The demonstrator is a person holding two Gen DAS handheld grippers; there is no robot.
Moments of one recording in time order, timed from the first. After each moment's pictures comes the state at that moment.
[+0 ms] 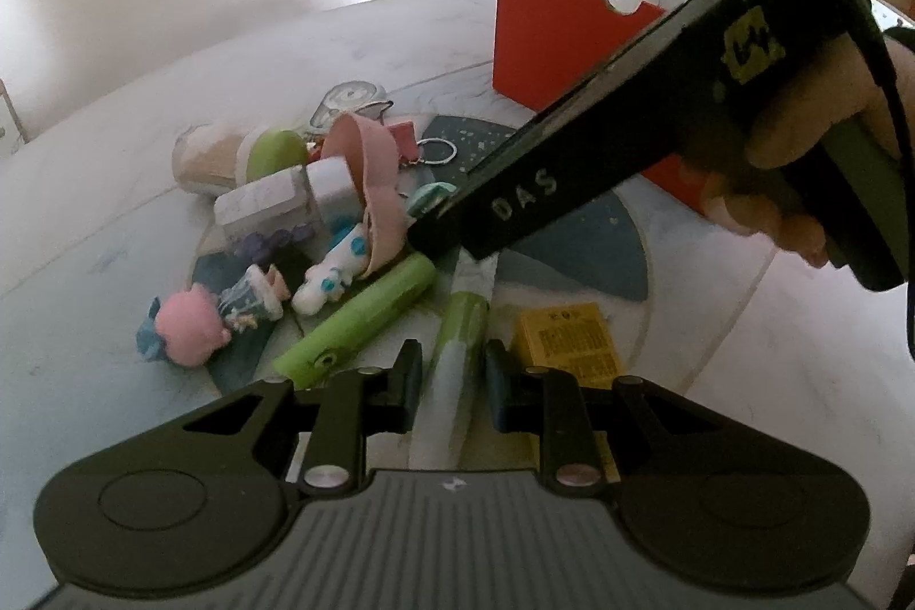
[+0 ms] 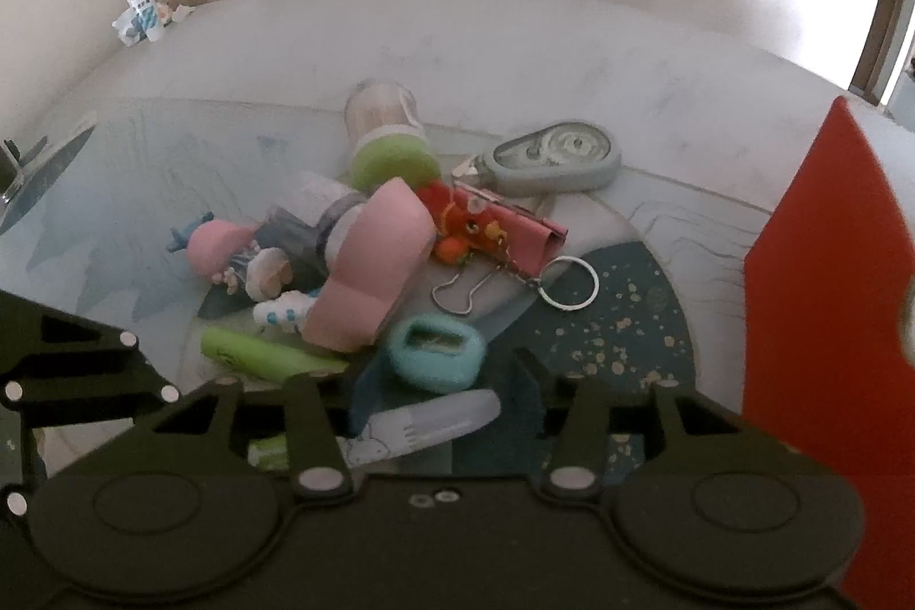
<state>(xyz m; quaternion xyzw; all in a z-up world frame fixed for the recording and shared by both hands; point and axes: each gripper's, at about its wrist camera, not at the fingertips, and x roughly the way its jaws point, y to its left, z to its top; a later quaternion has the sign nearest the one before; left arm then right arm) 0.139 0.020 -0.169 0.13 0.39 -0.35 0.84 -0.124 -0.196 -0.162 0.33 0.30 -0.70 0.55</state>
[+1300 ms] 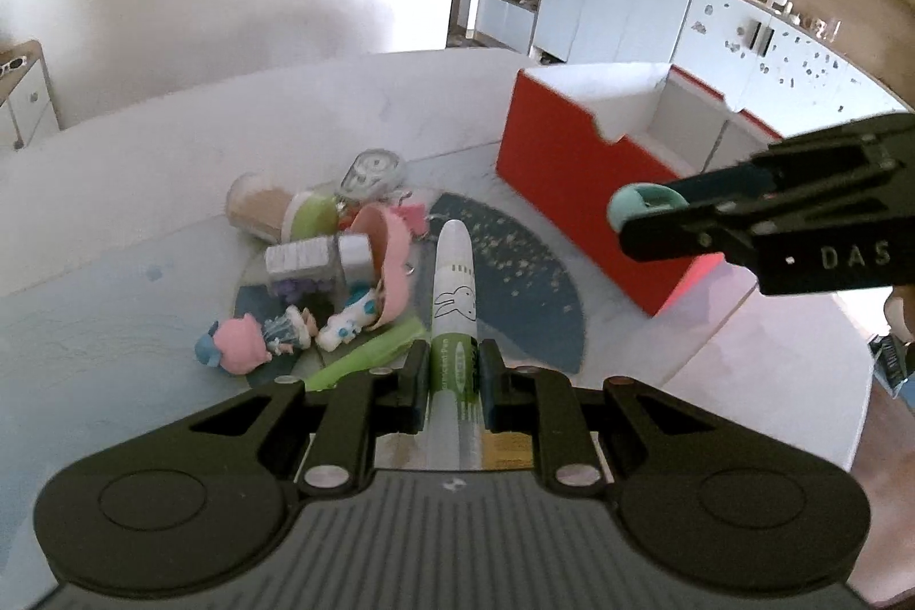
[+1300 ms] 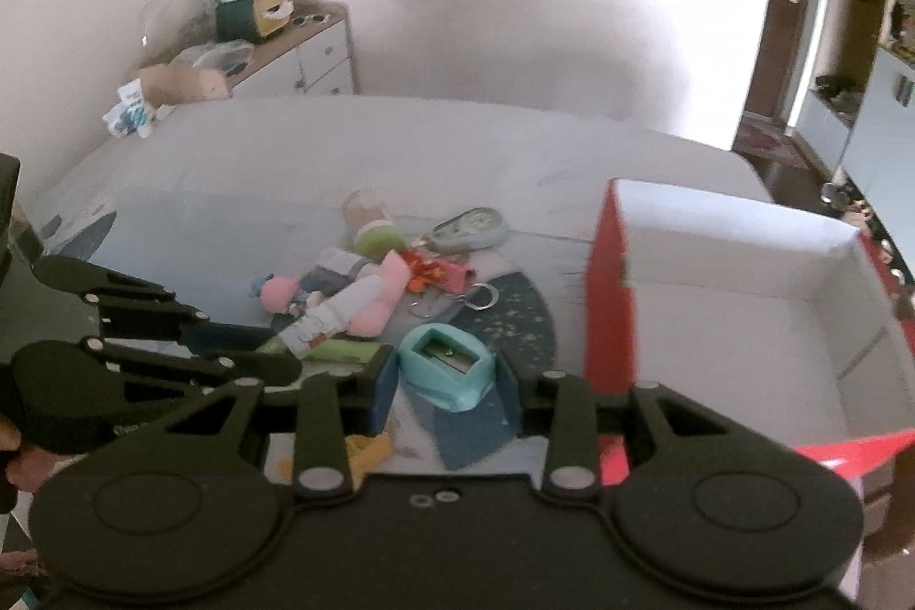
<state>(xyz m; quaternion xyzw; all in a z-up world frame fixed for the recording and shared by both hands) 0.121 0.044 -0.094 0.06 0.38 -0.38 0.84 -0.072 -0.079 -0.050 0.27 0.24 -0.79 0.49</state>
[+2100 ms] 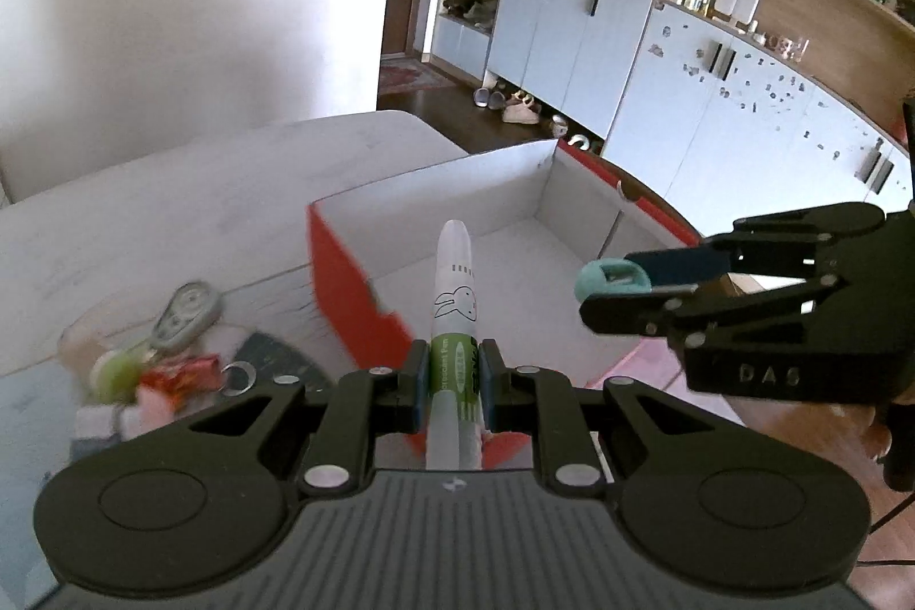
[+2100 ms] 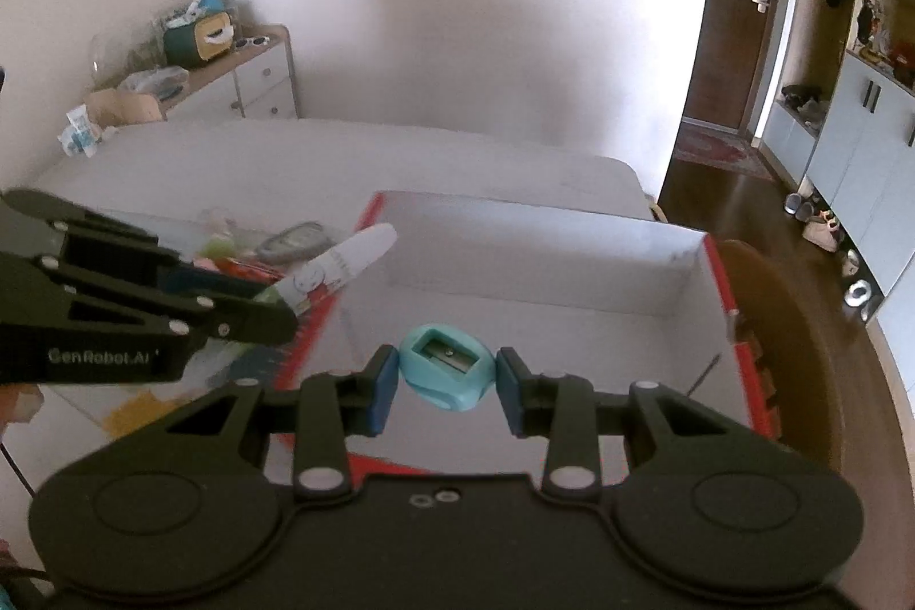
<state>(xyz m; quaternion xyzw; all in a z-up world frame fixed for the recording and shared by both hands) 0.100 -0.125 -0.023 0.06 0.37 -0.42 0.83 -0.210 0.006 -0.023 0.26 0.25 -0.80 0.48</state>
